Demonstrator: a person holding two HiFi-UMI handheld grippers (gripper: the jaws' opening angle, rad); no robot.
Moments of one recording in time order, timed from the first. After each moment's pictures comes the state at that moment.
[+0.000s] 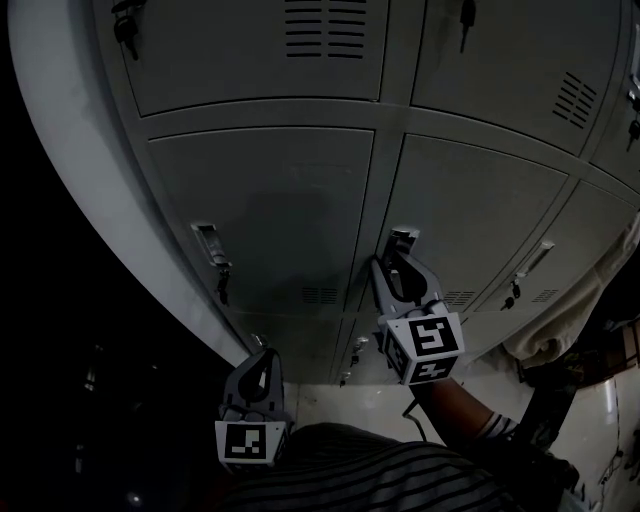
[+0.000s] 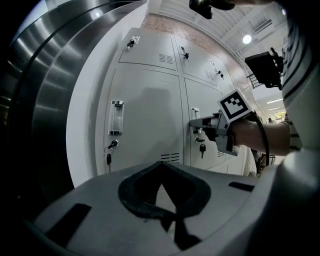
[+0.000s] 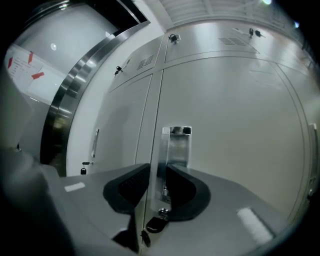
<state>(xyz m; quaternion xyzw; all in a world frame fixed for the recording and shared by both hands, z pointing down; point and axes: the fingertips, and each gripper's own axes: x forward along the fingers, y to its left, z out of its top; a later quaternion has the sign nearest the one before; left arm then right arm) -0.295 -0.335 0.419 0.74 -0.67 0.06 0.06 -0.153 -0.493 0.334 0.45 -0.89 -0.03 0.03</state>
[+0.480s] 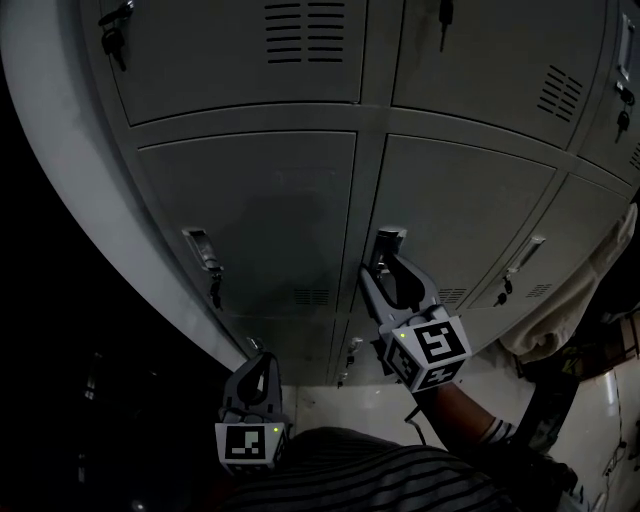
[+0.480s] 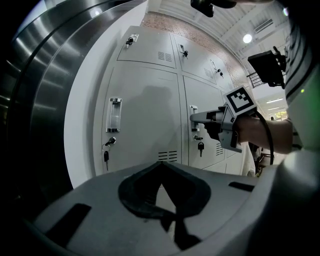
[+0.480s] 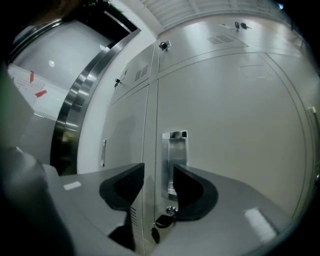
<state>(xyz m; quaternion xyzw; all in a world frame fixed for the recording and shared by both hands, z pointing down) -0.288 -0.335 0.427 0.74 -0.66 0.07 0.07 -0.148 -0.477 0.328 0.41 -0.91 0.00 -0.02</state>
